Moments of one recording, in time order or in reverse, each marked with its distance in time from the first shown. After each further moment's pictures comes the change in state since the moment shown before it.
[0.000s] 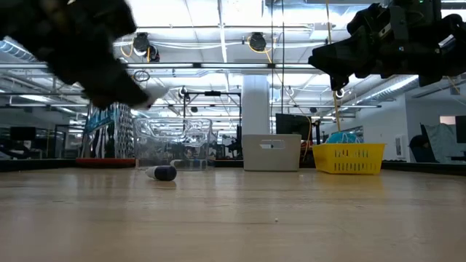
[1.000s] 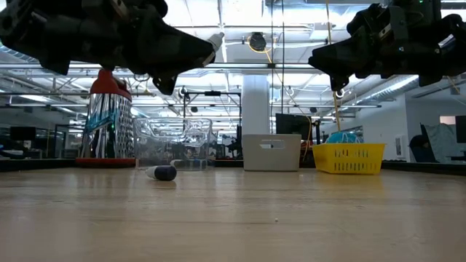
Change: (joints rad) left arm 0.235 0.169 -0.058 0.727 0.294 0.393; right arm 0.000 0.000 0.000 -0.005 -0.001 0.000
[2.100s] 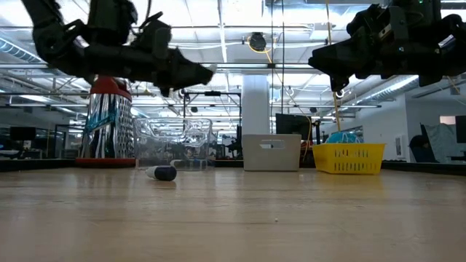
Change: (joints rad) left arm 0.391 -0.127 -0.062 0.013 0.043 0.121; right arm 0.000 0.000 0.000 -0.002 -0.001 0.007
